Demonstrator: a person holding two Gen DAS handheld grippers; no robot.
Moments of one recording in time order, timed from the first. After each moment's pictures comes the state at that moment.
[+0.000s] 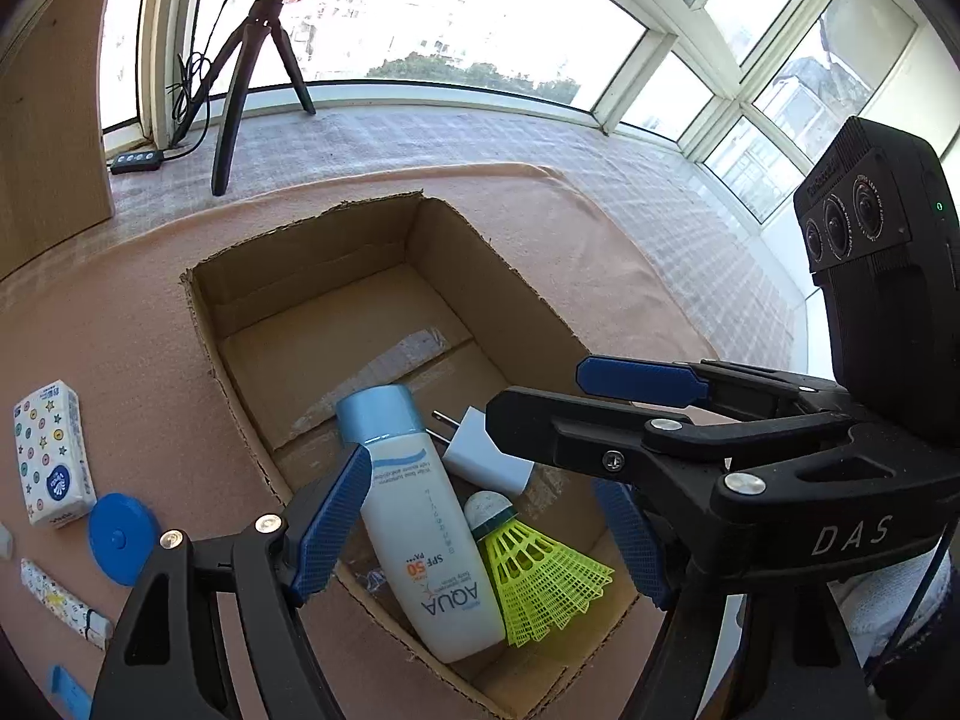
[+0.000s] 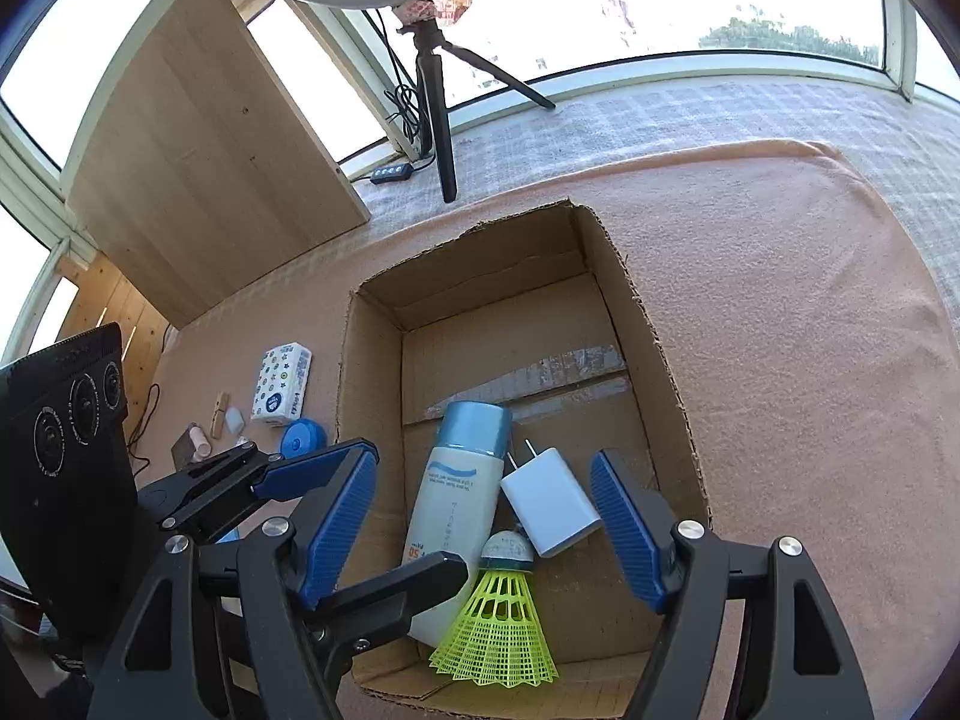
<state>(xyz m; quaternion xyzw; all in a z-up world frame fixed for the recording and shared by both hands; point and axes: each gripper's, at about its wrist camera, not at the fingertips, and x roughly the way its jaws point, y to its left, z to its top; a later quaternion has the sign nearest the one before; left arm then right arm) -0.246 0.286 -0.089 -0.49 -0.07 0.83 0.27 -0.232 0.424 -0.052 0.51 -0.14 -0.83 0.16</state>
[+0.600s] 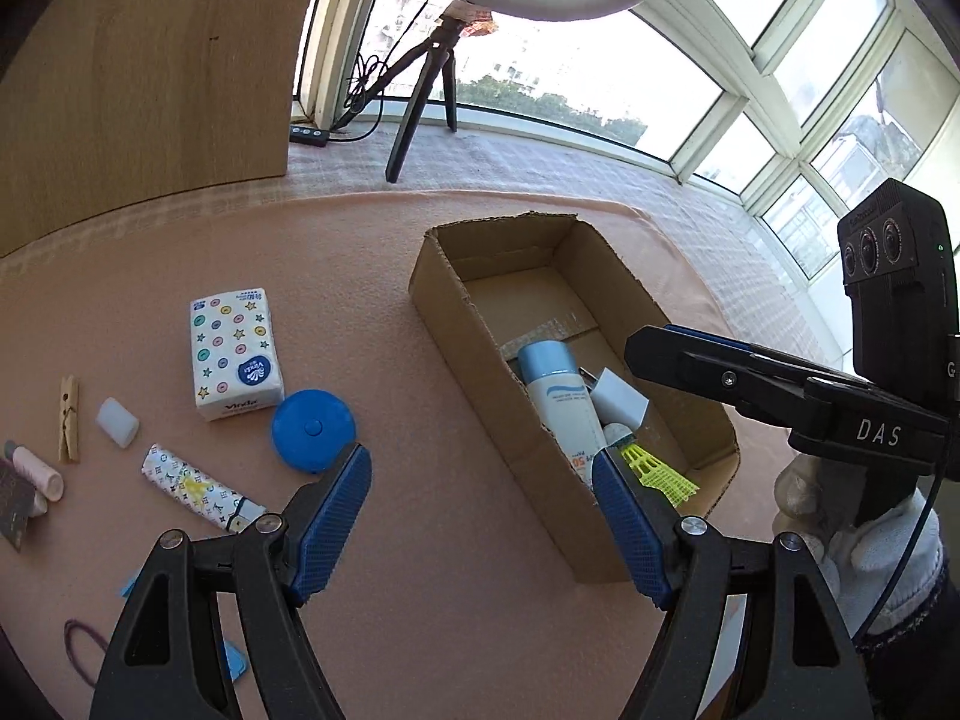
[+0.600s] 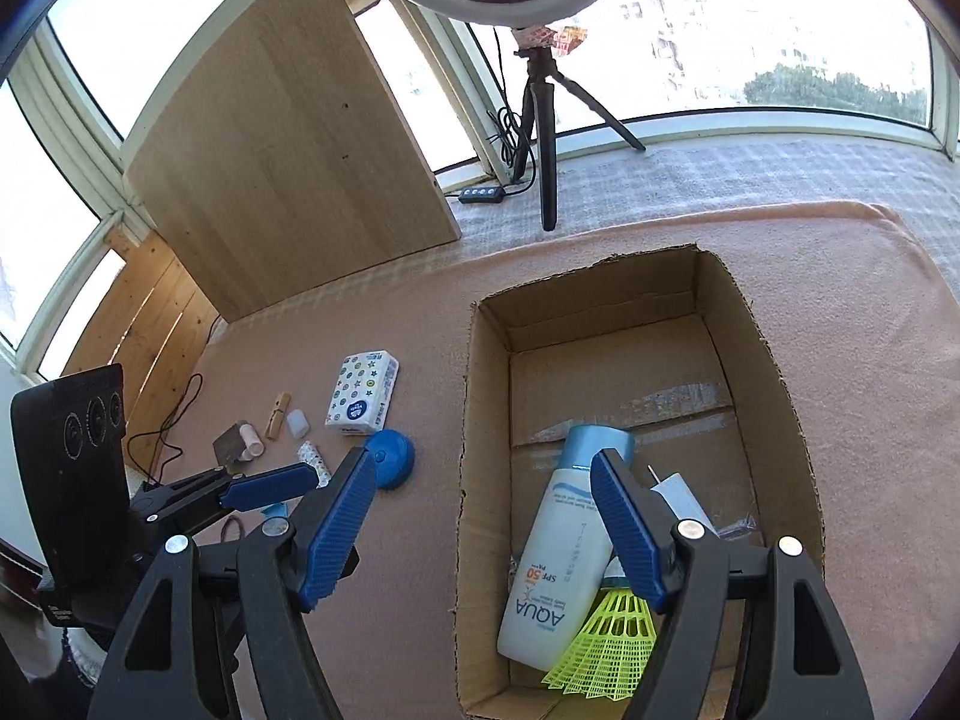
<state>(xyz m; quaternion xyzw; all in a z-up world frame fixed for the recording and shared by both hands) -0.193 0.160 -0.076 -0.48 -0.12 0.85 0.18 -0.214 0.358 -0.031 0.47 -0.11 -0.85 0.21</state>
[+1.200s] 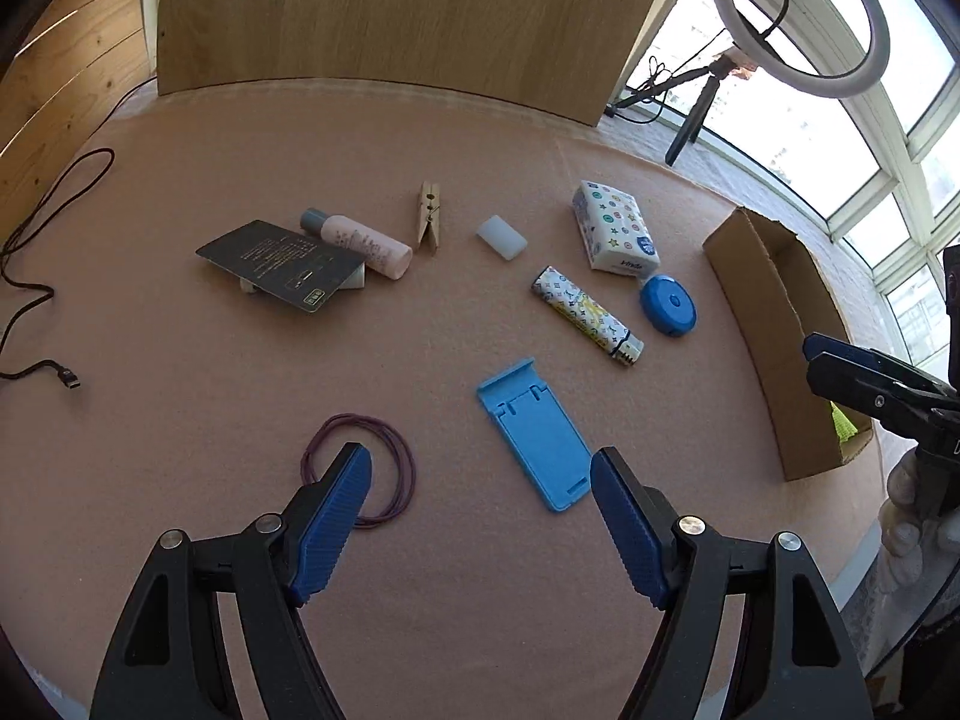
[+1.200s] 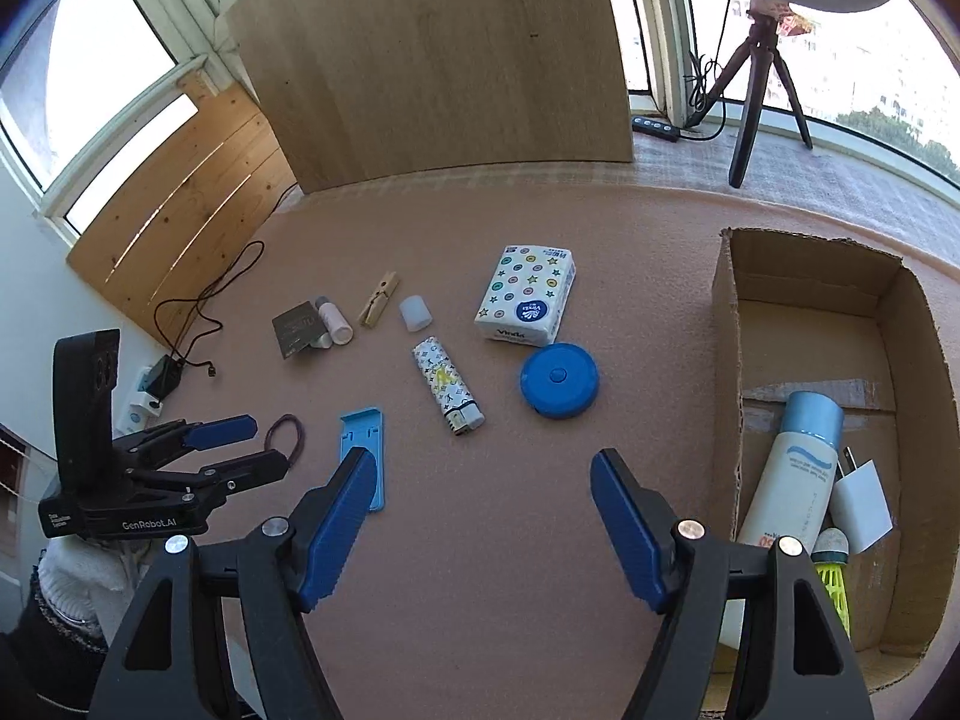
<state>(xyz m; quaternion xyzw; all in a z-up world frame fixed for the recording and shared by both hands) -0.090 -0.026 -0.127 -0.52 -0.17 0.84 -0.01 -0.173 0.218 -0.049 0.51 0.01 -0.81 0.30</state>
